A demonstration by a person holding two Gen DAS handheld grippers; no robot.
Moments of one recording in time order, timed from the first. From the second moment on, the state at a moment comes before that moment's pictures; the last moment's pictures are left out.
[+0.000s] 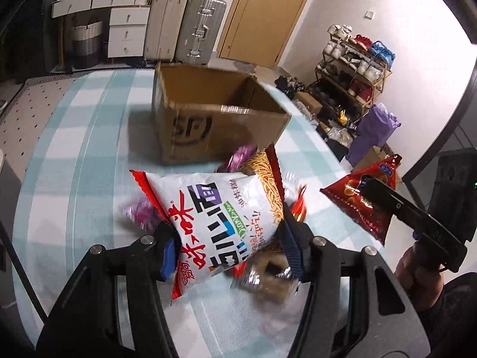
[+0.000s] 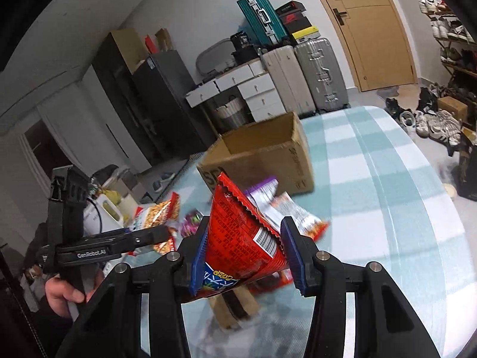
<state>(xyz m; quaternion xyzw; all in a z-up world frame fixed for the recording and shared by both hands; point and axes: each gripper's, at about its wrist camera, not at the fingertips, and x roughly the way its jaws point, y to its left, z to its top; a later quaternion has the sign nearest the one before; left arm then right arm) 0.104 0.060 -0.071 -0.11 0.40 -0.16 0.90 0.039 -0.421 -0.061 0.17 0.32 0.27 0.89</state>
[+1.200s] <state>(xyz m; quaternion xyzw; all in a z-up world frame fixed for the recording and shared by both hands) 0.357 0.055 -0.038 -0.06 0.42 -0.13 0.89 0.270 -0.358 -0.021 0.16 0.34 0.27 0.89</state>
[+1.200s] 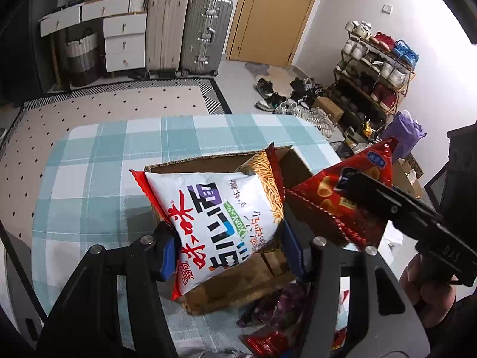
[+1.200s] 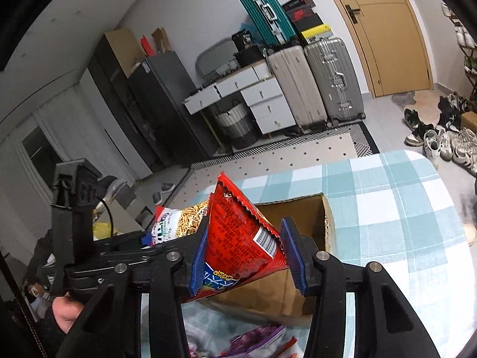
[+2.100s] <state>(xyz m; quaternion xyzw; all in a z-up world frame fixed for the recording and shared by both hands) 0.353 0.054 -0.069 -0.05 0.44 -0.10 0.89 0.264 -0.378 -0.032 0.15 0.31 0.23 0.91</state>
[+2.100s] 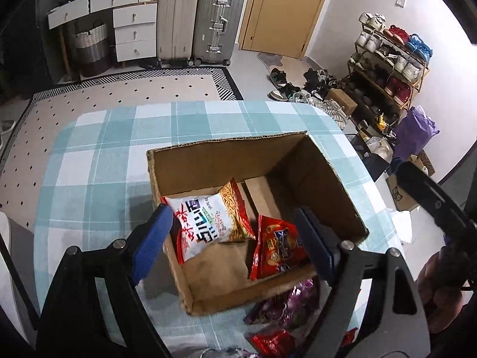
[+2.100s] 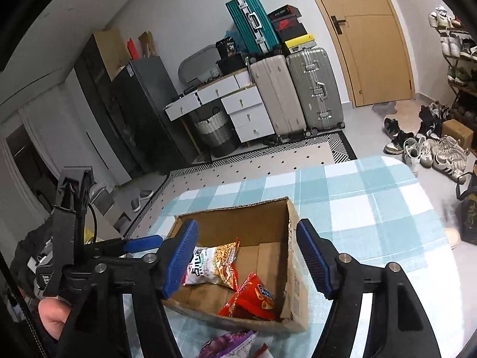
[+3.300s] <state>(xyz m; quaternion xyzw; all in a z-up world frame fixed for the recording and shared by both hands) 0.129 0.044 0.048 -0.04 0.31 -0.06 0.95 0.053 -0.399 0.050 0.12 0.22 0.25 0.94</state>
